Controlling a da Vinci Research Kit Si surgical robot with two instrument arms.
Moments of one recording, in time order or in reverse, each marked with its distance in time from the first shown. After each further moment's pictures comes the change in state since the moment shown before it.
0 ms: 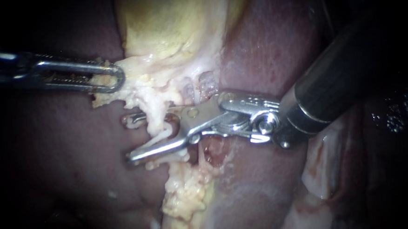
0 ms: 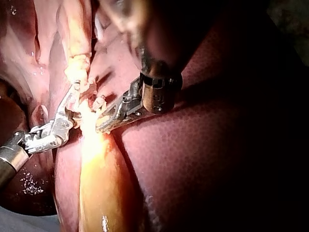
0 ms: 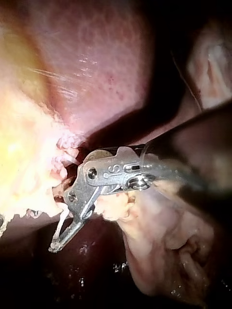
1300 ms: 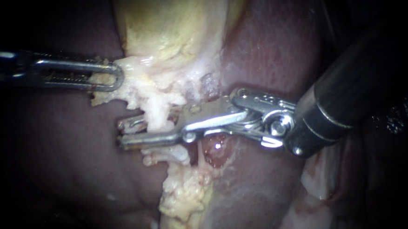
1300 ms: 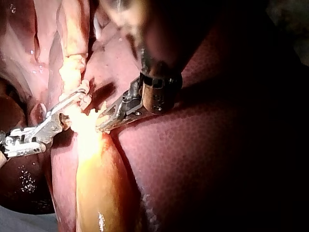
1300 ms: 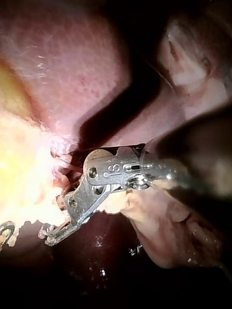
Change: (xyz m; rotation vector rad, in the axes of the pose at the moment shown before) right arm 0.003 -0.003 -0.001 -0.046 0.037 0.126; left arm 0.000 0.000 0.000 0.003 -0.003 -0.008
